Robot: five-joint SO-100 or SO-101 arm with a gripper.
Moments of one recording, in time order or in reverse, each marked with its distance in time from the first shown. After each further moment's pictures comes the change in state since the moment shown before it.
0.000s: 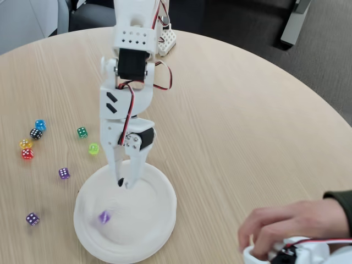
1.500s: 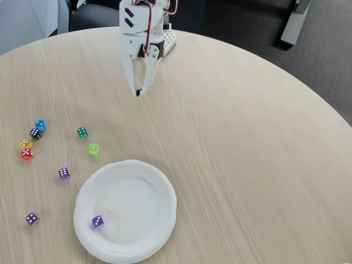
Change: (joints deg) arm -0.7 92.5 71.3 28.3 -17.6
